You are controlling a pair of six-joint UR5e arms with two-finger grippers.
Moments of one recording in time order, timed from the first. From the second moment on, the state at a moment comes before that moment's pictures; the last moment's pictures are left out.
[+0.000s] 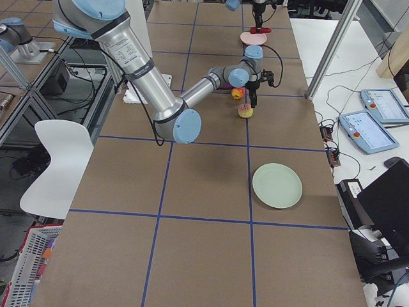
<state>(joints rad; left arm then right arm) -1.09 -2.15 -1.54 -1.56 -2.17 -0.81 0.78 -0.86 1.42 -1.40 1.98 0.92</state>
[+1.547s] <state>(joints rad) -1.22 -2.14 -1.47 -1.55 -2.17 -0.61 0.71 -0.86 1.35 -1.40 1.92 0.91</state>
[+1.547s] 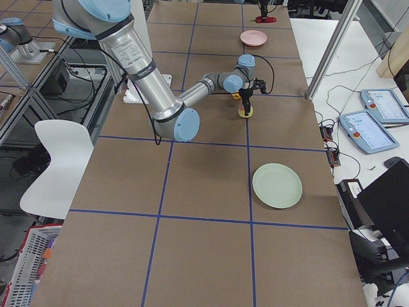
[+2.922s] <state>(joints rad) -1.29 -2.04 -1.29 -1.56 -2.16 -0.27 0.81 -0.85 1.55 -1.41 1.88 0.91</state>
